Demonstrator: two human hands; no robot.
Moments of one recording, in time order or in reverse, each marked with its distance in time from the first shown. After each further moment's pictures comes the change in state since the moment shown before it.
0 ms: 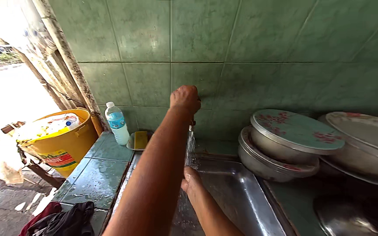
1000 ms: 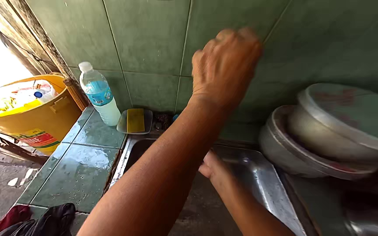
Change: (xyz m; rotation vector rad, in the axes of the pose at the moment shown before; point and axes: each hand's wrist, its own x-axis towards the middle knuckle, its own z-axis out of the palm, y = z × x) left_hand 0.005 -0.013 0.049 -0.016 0.482 0.102; right_hand 0.065 -0.034 -0.012 -0.156 -0.138 0.011
